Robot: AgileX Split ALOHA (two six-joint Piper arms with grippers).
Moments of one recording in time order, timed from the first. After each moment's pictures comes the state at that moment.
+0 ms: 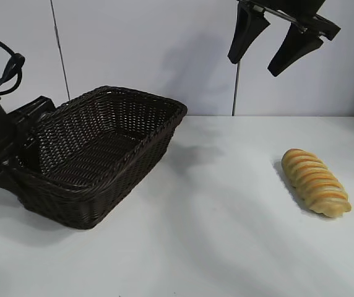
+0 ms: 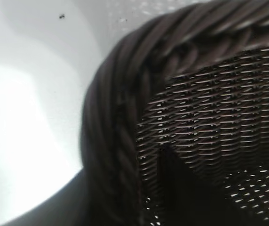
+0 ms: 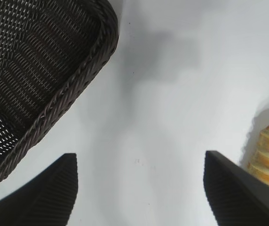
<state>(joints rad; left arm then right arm) -0.31 1.76 -0.94 -0.15 0.50 -1.12 0.17 1.96 -1.84 0.35 1.20 -0.18</state>
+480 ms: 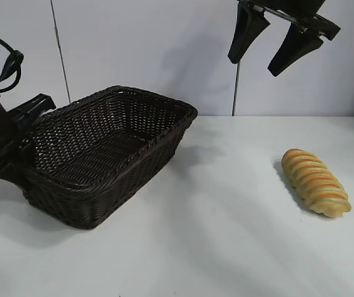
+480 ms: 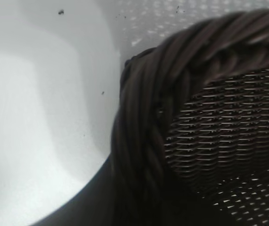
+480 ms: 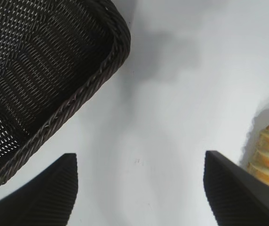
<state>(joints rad) -0.31 1.70 -0.97 -0.22 0.56 -1.03 0.17 1.96 -1.84 0.35 1.20 -0.18</state>
